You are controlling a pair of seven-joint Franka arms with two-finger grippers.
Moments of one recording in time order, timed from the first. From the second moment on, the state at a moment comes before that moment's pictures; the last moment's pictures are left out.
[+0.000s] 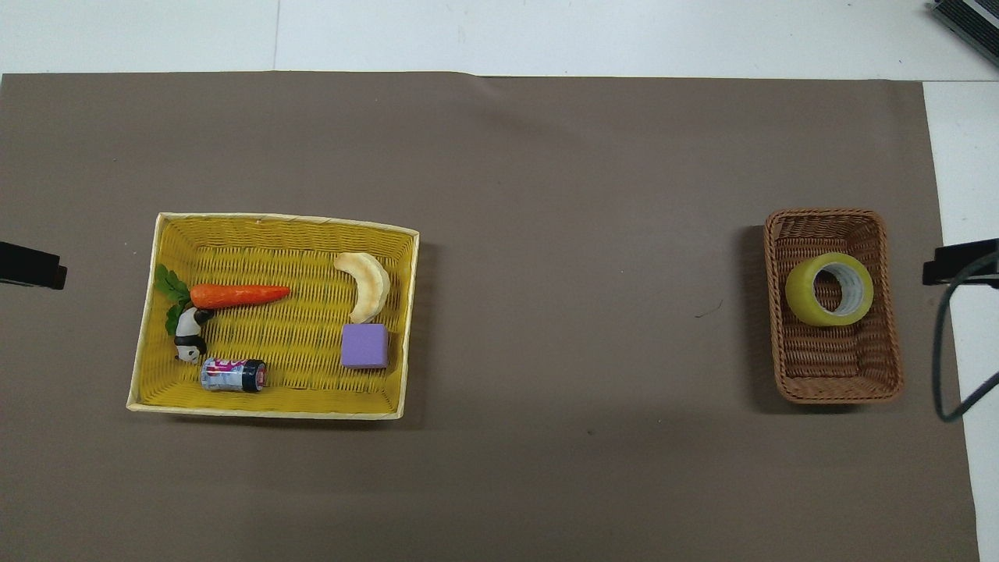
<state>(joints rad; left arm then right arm) 0.06 -0.06 -0.09 -1.54 0.05 1.49 0.12 0.07 -0.16 0.01 -1.62 -0.07 1.49 0.29</state>
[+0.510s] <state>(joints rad) 0.06 -0.06 -0.09 -1.54 0.05 1.49 0.12 -0.02 -0.17 -0.03 -1.61 -0.06 1.51 0.10</state>
